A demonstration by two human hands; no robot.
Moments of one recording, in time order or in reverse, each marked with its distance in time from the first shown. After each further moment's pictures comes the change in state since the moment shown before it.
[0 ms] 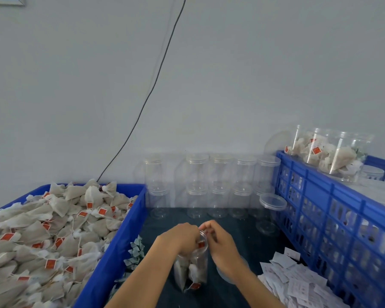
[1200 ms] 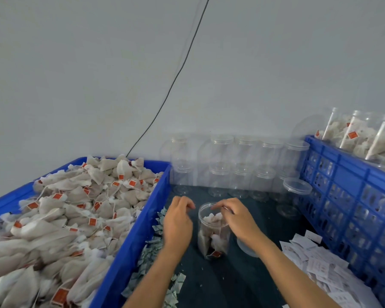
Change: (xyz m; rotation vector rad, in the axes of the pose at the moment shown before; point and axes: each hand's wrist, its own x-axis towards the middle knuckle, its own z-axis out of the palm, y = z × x) left_hand -0.042 -0.032 0.071 -0.593 1.002 -0.234; right_hand 0.005 -0.013 0.007 -0.199 -0.109 -0.008
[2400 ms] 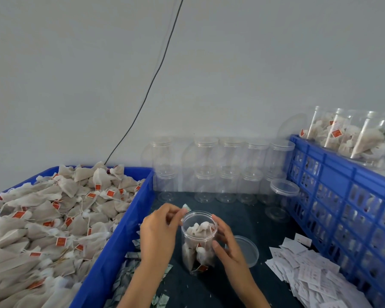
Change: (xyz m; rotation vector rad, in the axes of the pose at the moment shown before) left_hand 0.007 0.020 -0.008 -0.188 0.025 -0.084; right_hand -0.049 0.050 0.027 0.585 0.045 -0.114
